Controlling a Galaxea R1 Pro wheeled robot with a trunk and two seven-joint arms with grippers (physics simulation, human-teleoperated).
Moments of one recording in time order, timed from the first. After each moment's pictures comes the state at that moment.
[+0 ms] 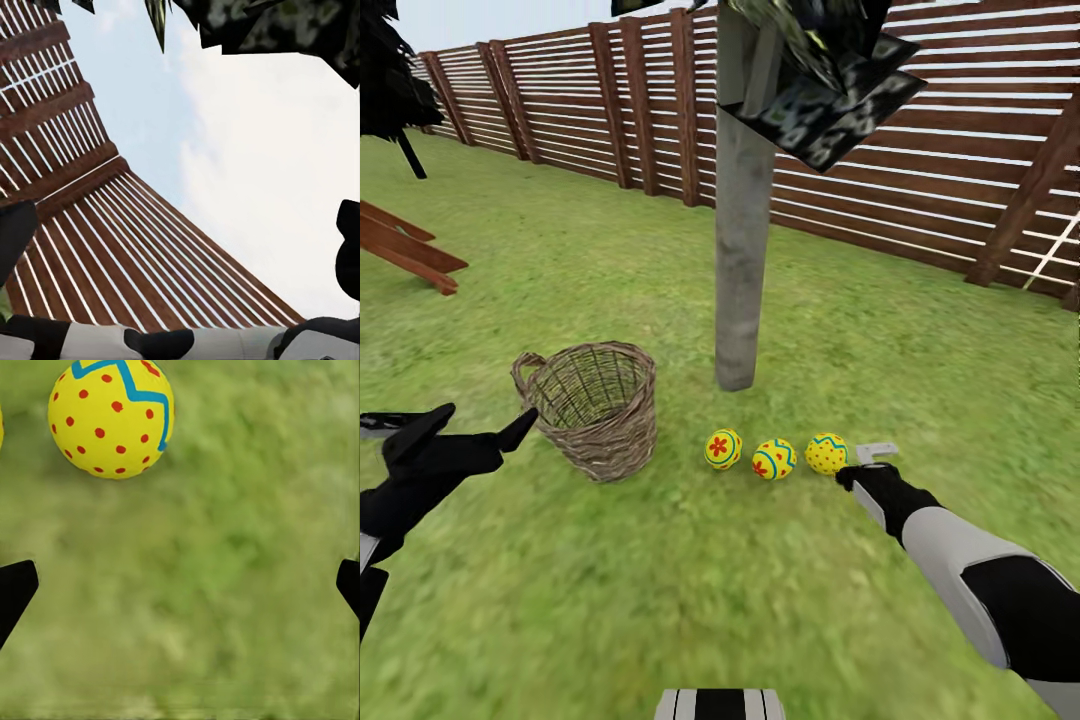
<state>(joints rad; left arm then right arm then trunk) -0.43 0.39 0.22 -1.47 1.35 1.00 -1.11 -1.06 -0.09 0.27 -0.18 -0.16 0.27 -0.25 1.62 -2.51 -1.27</state>
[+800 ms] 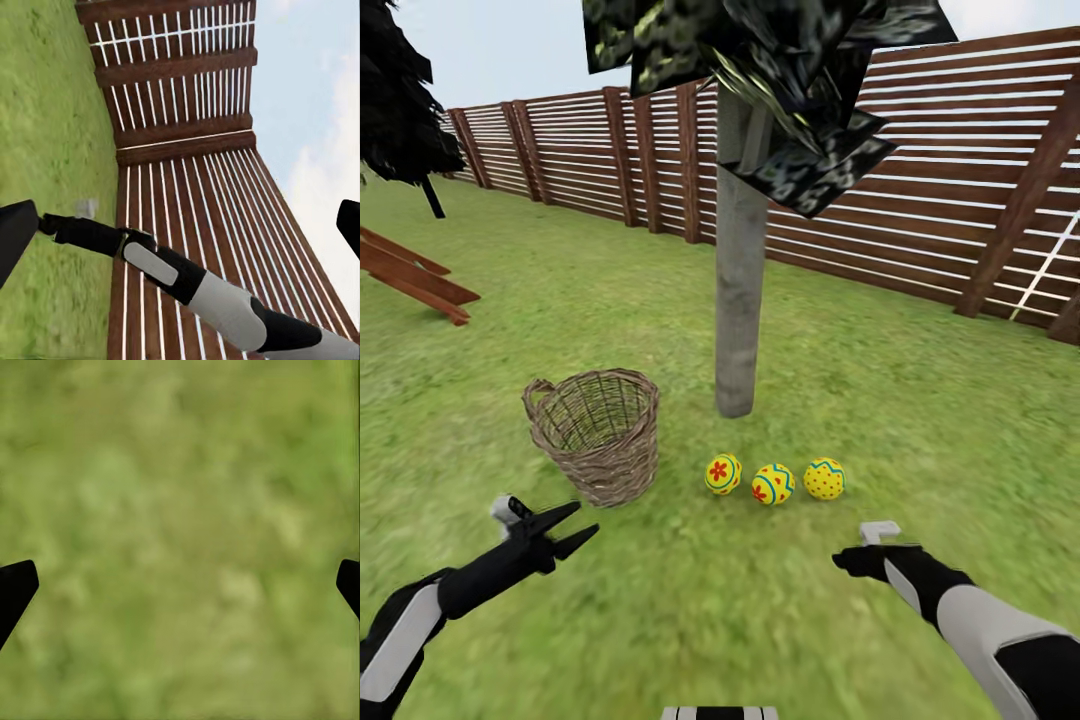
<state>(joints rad) -0.30 0.33 0.11 -1.16 1.02 0.99 -1.02 -0.84 -0.16 0.27 -0.15 -0.22 0.22 0.17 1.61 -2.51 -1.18</state>
